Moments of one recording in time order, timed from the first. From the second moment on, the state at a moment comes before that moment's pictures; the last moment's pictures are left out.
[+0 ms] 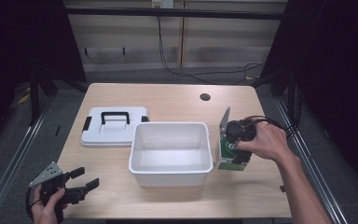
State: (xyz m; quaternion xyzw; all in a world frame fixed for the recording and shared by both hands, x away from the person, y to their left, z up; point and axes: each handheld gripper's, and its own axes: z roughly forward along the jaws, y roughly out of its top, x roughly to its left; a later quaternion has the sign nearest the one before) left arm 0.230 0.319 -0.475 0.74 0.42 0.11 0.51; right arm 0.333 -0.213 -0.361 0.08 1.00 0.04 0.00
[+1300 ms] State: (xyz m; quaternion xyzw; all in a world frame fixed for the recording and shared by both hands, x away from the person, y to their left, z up) left arm 0.229 0.319 -0.475 0.74 0.43 0.11 0.51; right arm 0.329 -0.226 -0.283 0.10 0.99 0.05 0.02
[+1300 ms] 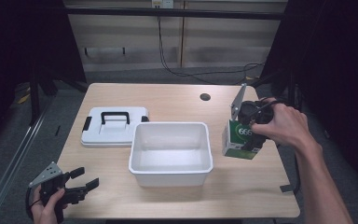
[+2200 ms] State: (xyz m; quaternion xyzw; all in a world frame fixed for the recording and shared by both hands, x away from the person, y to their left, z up) left arm 0.230 0.319 -0.475 0.74 0.42 0.11 0.51; right arm 0.338 -0.175 -0.252 0.07 0.99 0.09 0.01
